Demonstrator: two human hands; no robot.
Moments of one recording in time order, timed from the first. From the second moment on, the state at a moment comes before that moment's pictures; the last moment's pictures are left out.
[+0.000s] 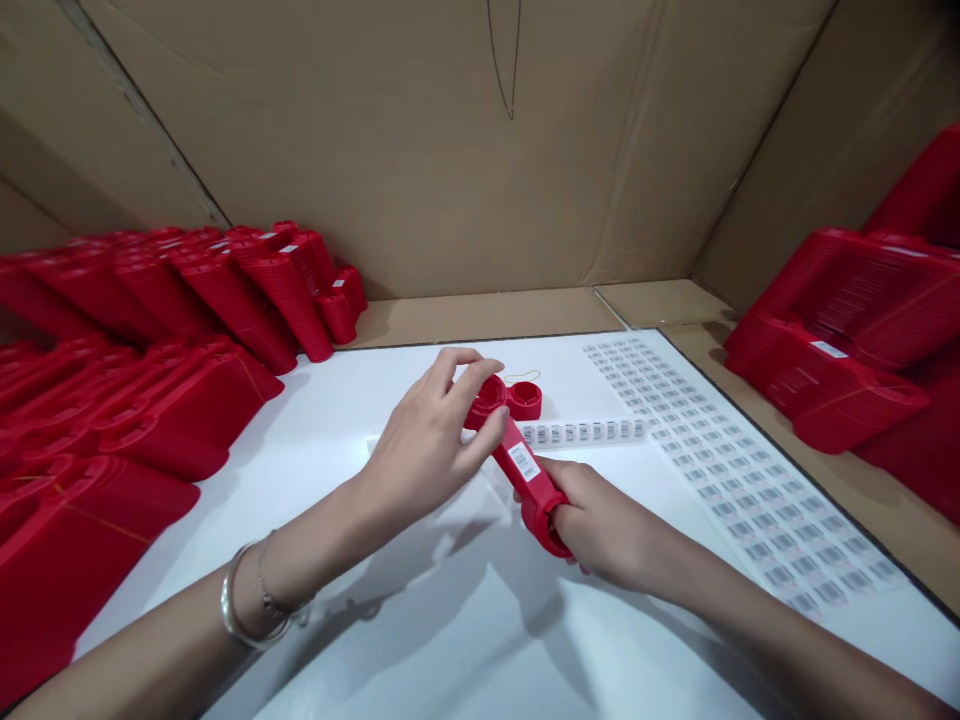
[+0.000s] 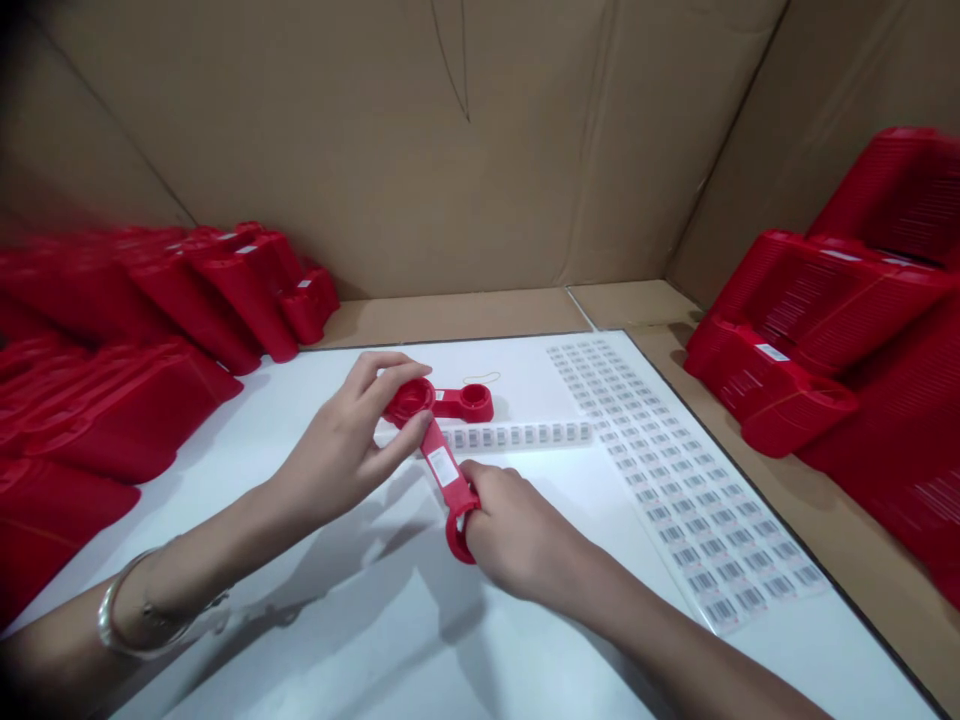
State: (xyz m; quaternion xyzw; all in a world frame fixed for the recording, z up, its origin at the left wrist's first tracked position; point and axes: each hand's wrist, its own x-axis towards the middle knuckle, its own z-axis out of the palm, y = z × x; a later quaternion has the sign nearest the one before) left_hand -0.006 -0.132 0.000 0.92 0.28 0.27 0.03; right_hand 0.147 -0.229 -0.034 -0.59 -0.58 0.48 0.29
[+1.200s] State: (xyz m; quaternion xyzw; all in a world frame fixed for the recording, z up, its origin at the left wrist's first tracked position) left_hand -0.007 -0.129 0.003 0.82 0.29 0.37 0.32; right_hand 0.155 -0.223 -0.041 -0.62 -0.55 0.43 0.36
